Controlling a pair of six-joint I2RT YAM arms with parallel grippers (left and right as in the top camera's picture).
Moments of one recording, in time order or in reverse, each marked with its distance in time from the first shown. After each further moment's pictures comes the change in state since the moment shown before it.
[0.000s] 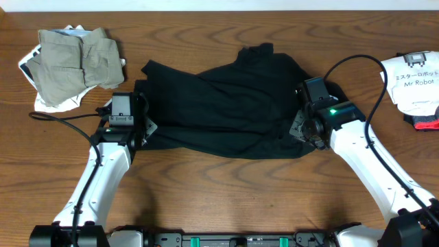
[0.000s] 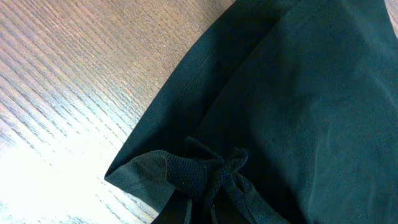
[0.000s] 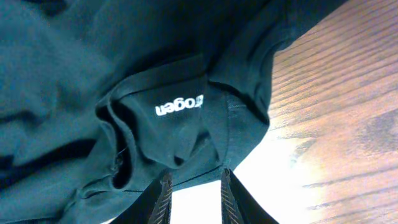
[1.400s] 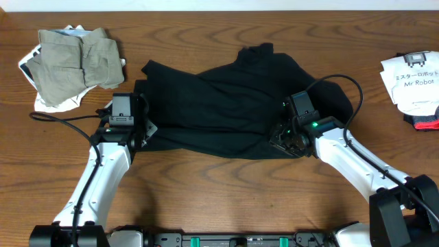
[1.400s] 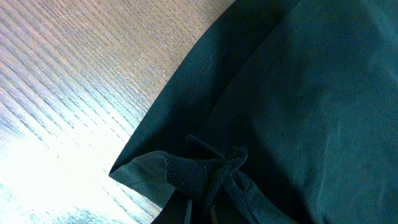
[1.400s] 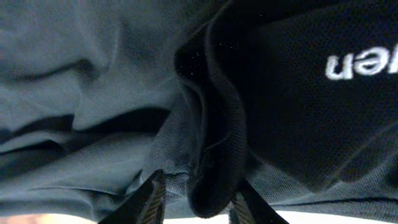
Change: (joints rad) left arm 0.000 0.000 0.000 -0.027 0.000 0.000; right arm 0.055 0.083 -0.194 0.379 -0.316 0.078
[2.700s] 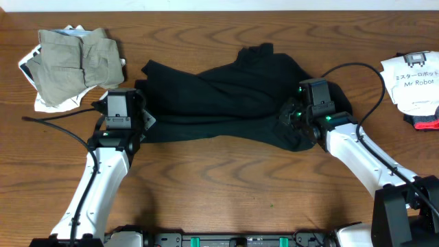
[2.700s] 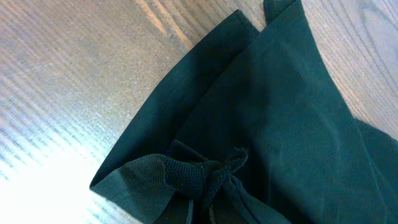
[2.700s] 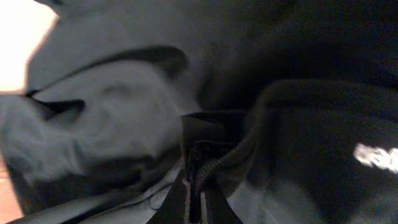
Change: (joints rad) left arm 0.000 -0.048 0.000 0.125 0.000 0.000; right arm -0.112 0.001 0.023 0.224 0.039 0.027
